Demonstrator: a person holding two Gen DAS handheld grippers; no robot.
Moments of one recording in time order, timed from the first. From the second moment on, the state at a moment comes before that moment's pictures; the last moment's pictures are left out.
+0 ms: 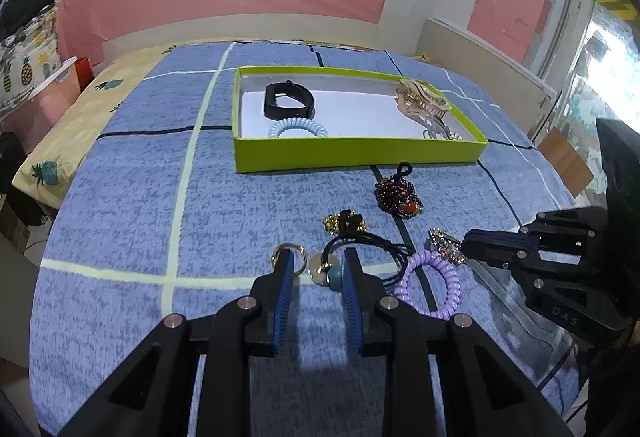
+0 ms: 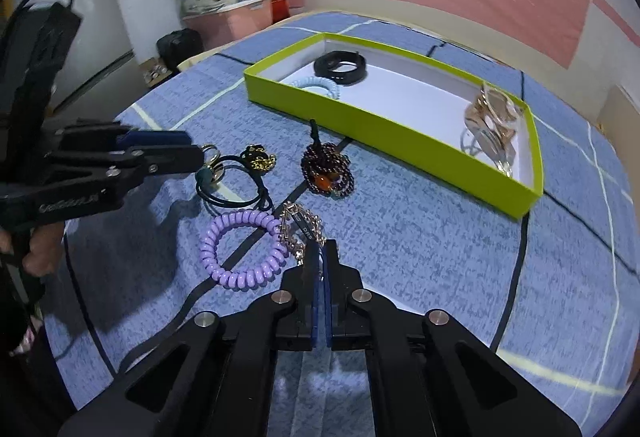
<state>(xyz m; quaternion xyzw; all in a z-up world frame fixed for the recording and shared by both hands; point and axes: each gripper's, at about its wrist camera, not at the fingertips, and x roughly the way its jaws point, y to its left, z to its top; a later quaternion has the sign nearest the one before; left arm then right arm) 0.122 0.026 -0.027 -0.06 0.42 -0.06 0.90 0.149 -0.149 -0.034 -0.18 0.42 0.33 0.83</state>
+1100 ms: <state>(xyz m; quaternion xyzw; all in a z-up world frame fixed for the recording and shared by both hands) 0.112 0.023 -0.020 -0.01 0.39 -0.07 0.92 0.138 -0.177 -0.023 -0.12 0.40 0.31 0.85</state>
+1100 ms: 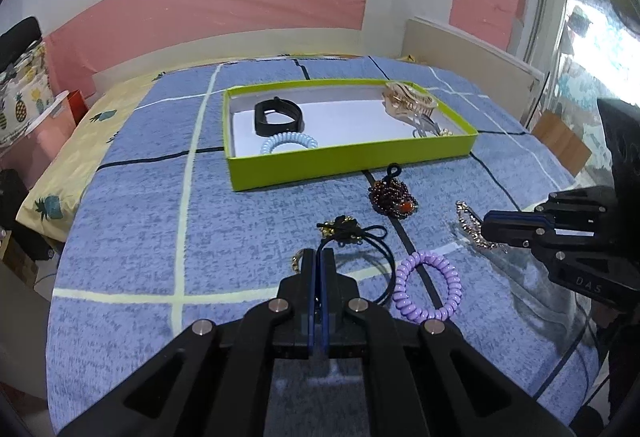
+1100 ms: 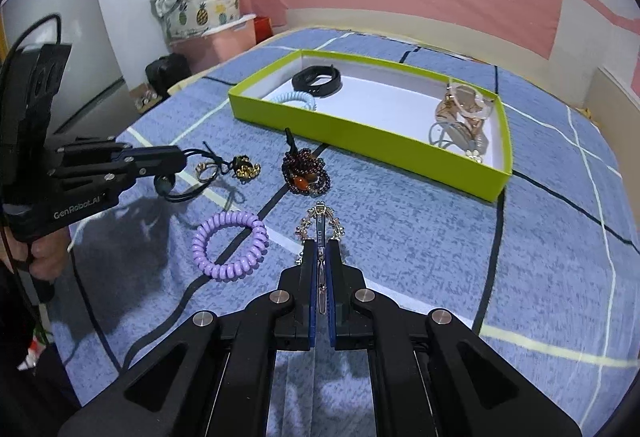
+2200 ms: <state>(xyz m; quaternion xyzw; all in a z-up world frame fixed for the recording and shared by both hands) 0.194 0.038 0.022 -0.02 0.36 -0.04 0.93 0.214 -0.164 0.027 -0.08 0.35 0.25 0.90</state>
